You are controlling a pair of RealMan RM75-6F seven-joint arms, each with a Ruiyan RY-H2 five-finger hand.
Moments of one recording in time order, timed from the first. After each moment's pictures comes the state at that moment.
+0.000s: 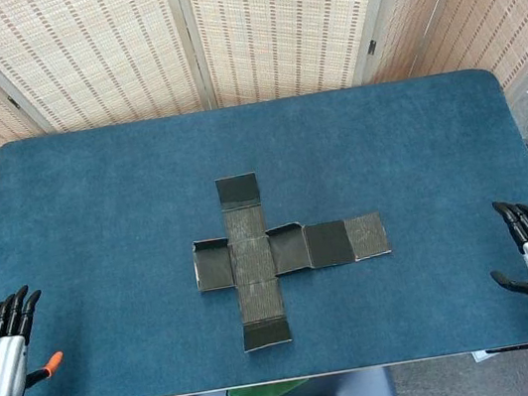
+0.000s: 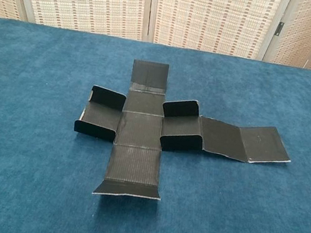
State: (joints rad) left arm -0.11 -1.20 -0.06 -1.54 1.48 1.46 0.11; right arm 0.07 -1.15 0.07 -1.58 -1.51 1.49 -0.07
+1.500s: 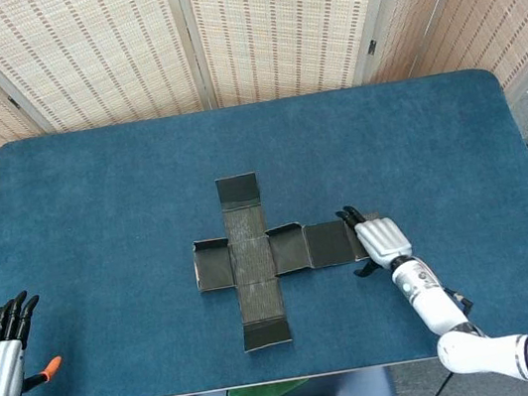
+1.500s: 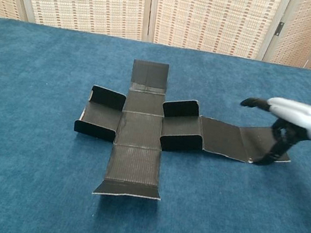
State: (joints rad) left arm -0.10 -1.21 -0.03 -1.47 1.49 1.45 0.02; right arm 0.64 -1.50 0.23 -1.60 -0.75 0.87 -0.55
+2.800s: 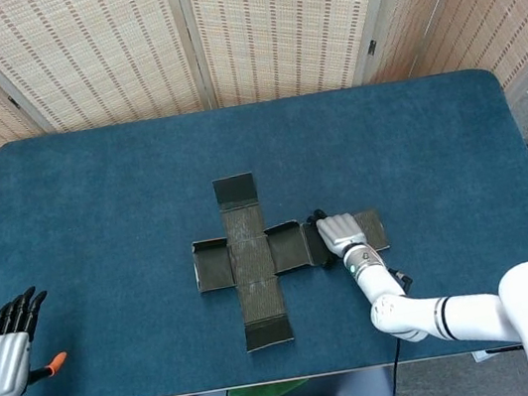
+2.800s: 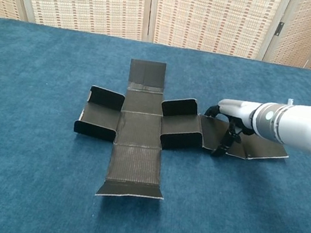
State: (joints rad) left arm -0.15 -1.23 -0.04 -1.43 1.47 1.38 -0.03; right arm 1.04 -1.62 0.16 -1.41 -0.21 0.81 -0.74
